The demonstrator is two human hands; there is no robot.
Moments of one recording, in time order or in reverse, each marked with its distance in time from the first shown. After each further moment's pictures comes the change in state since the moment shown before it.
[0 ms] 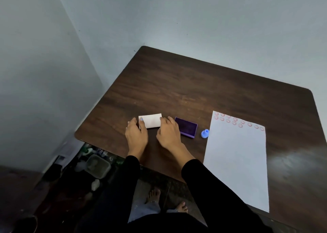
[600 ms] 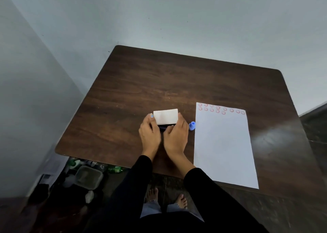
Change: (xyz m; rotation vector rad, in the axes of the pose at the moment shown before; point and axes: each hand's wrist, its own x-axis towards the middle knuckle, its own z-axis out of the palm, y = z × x) left_hand -0.037 0.046 0.052 -0.225 -0.130 0.156; right_hand -0.041 0.025 -0.011 0.416 0.577 0.448
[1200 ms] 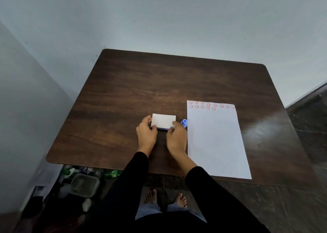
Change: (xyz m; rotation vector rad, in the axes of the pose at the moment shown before) left_hand 0.010 -0.006 0.010 0.122 -0.233 -0.071; right_hand 0.009 0.025 -0.009 -0.006 -0.057 0.188
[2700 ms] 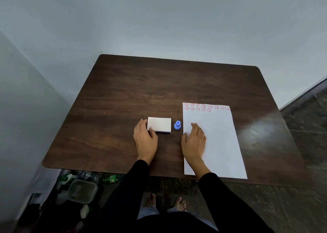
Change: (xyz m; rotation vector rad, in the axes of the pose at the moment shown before) left_hand -0.021 0.000 0.009 0.226 0.136 0.168; right_hand 0.015 0.053 -0.047 -0.265 0.113 -0.105
